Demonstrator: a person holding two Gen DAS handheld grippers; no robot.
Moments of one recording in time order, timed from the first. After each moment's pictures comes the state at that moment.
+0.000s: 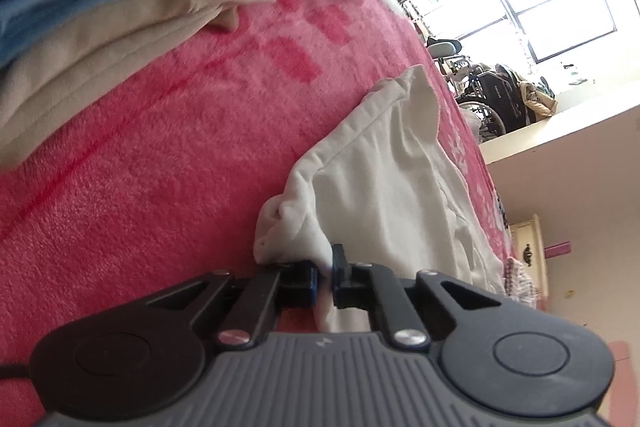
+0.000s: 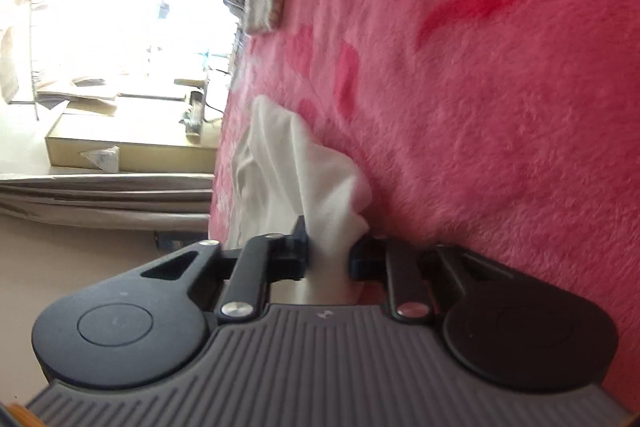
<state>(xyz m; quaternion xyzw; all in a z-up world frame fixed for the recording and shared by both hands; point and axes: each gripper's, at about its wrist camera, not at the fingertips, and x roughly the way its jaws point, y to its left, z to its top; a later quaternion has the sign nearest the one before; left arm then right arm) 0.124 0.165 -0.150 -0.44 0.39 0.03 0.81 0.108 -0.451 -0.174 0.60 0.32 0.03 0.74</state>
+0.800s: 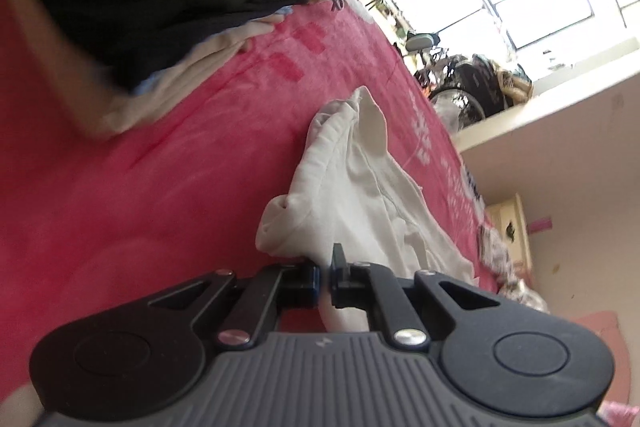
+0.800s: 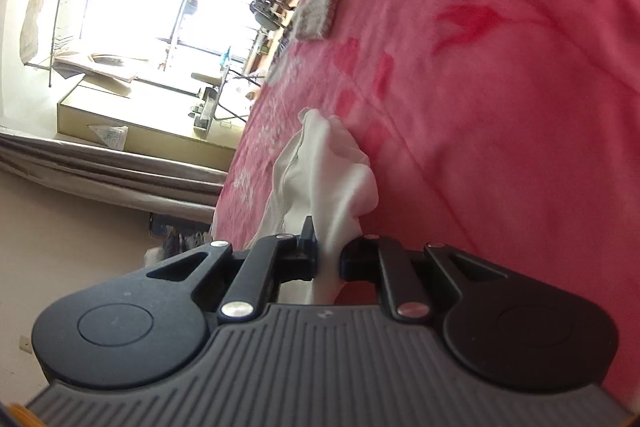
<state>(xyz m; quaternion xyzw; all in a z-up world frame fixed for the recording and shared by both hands) 0.008 0.181 -0.081 -0.42 0.40 0.00 0.81 0.003 -0.438 -0.108 0.55 0.31 0.02 0.77</state>
